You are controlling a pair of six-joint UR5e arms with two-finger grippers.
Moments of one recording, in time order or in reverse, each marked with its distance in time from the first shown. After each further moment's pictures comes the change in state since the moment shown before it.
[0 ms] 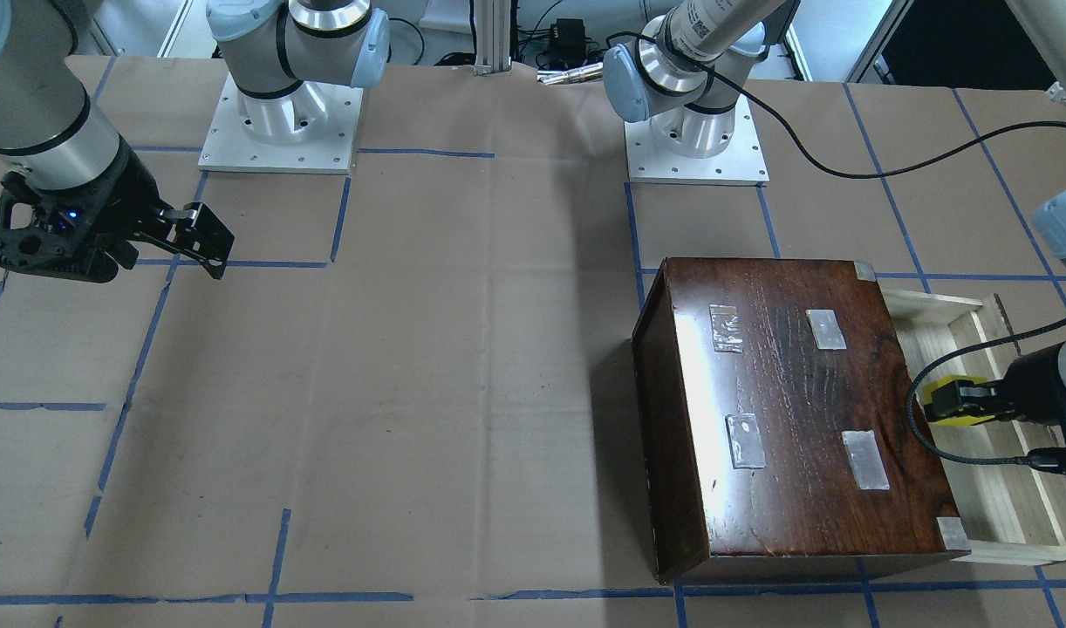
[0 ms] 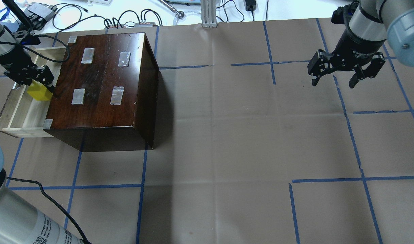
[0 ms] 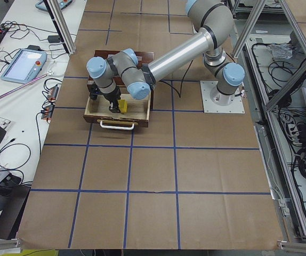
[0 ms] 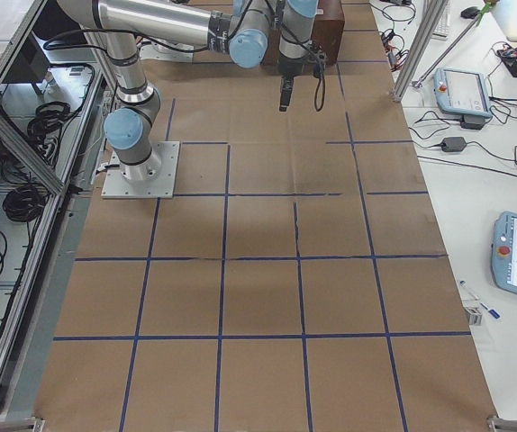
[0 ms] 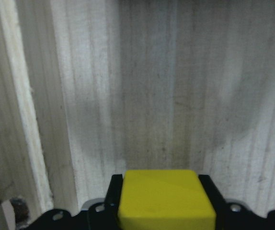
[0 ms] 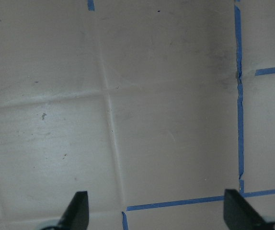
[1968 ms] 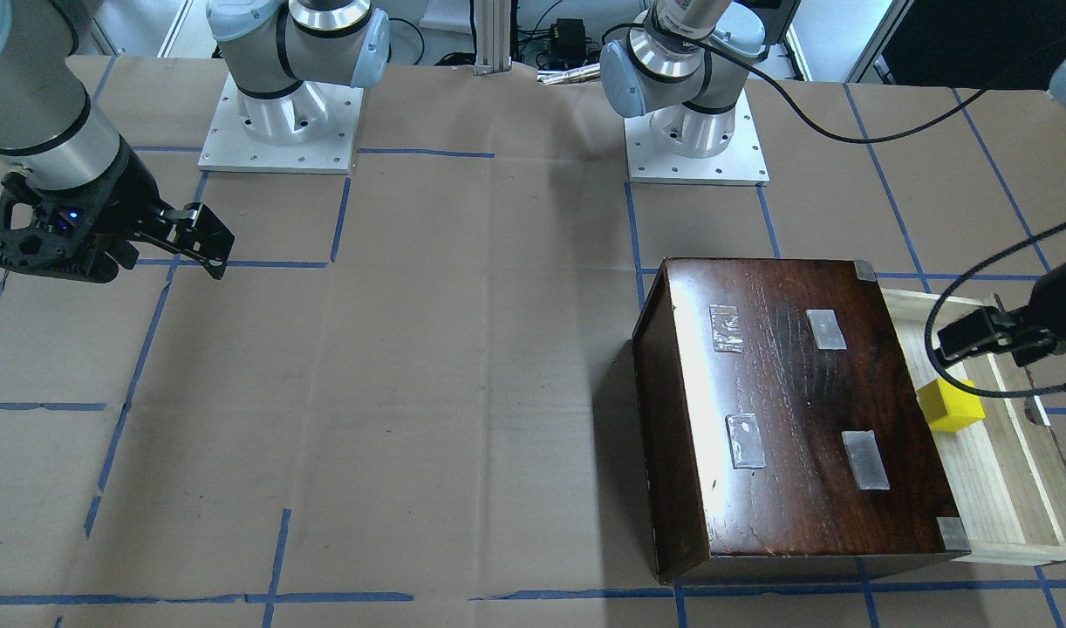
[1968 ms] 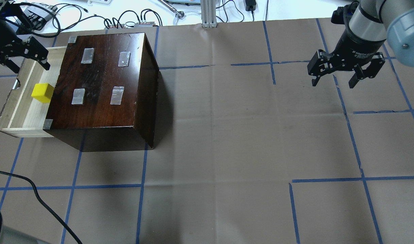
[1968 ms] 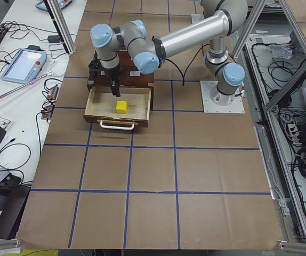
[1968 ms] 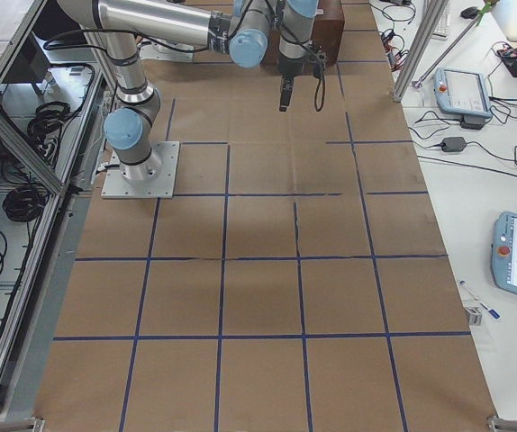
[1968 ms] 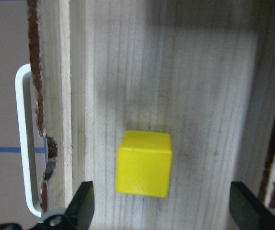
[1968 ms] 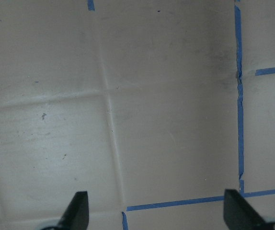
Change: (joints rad) left arm -0.116 0.217 0.026 -0.138 -0.011 -0.220; right arm 0.000 0.000 0.000 0.000 0.000 0.000
